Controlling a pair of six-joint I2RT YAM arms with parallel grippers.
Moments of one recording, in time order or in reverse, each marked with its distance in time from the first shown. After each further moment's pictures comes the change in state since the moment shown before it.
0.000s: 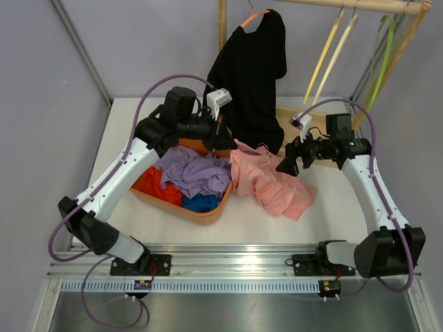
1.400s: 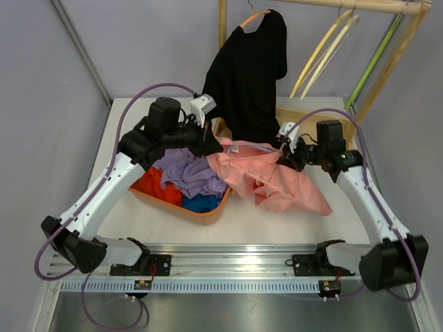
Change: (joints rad) left arm 0.025 -0.178 -0.157 0.014 -0.135 0.026; right arm 0.106 0.032 -0.105 0.224 0.072 -0.236
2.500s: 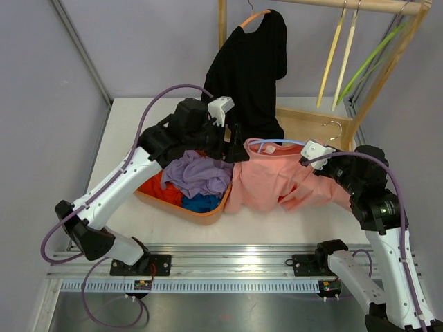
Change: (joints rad) left arm -0.151 0.103 0.132 -0.095 -0.172 -0.271; right arm 0.002 -0.542 -0.006 -0.117 0.581 -0.315
